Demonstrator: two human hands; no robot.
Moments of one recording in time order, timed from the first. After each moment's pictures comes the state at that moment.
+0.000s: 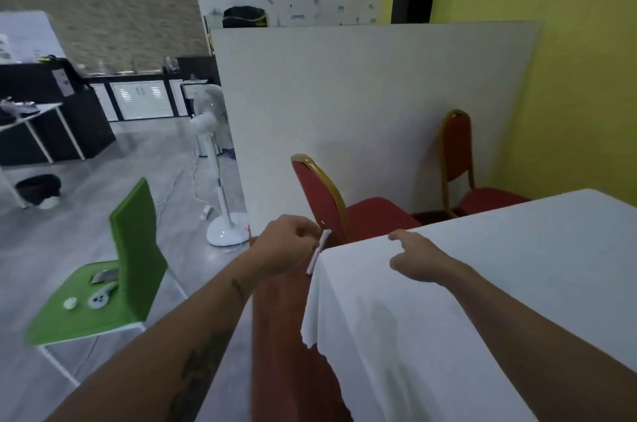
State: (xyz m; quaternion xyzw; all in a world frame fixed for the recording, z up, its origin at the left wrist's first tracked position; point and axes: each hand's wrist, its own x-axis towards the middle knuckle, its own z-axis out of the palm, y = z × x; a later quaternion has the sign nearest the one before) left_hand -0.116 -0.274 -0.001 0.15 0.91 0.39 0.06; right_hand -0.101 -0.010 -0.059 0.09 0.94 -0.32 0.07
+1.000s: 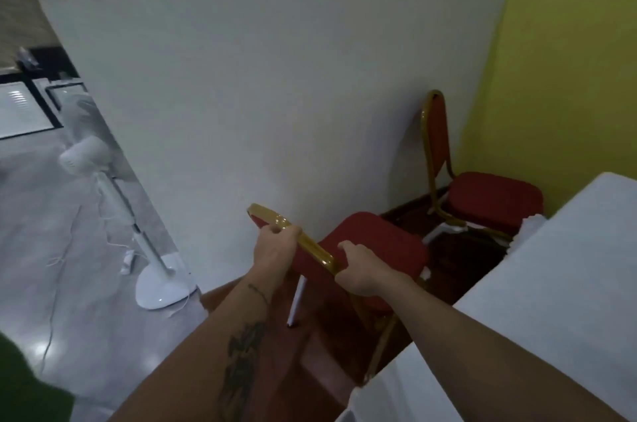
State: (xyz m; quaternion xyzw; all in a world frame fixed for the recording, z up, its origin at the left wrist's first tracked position) left_hand -0.595 -0.208 -0.090 -0.07 0.77 0.61 0.15; right_hand -0.517 -0.056 -0.118 0.18 0.91 -0.35 0.12
